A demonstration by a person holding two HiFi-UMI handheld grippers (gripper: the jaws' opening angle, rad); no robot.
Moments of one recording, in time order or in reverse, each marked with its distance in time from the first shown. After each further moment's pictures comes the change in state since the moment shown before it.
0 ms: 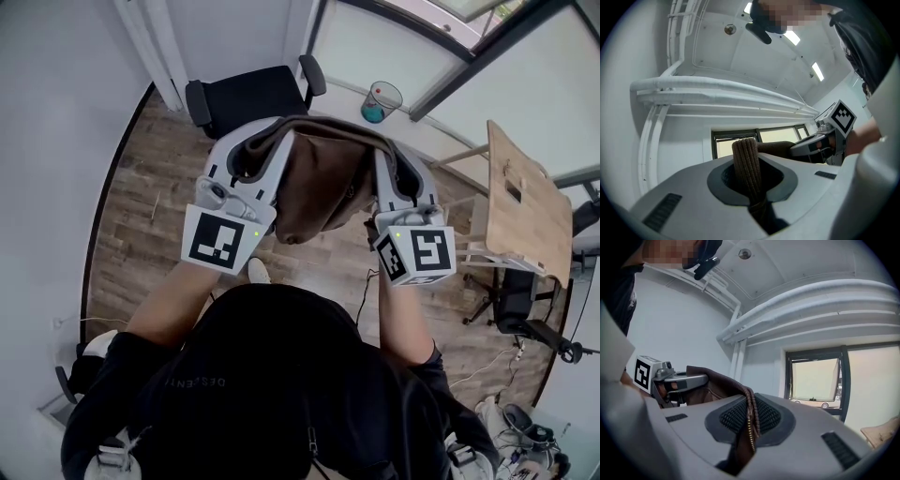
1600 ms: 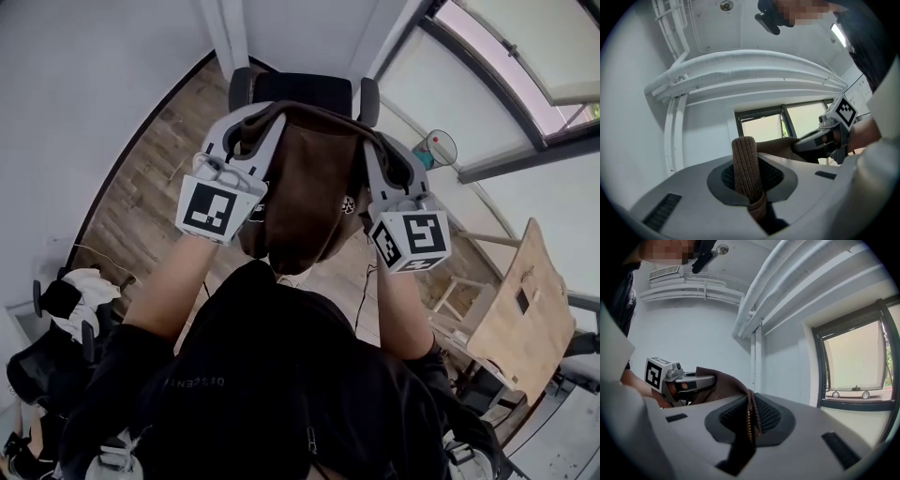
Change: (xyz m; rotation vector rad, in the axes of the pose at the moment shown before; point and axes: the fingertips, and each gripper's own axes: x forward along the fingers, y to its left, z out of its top) left arm 0.105 0.106 -0.096 0.029 0.224 0.339; right arm 0.192 -0.059 -0.060 0.080 0.060 0.436
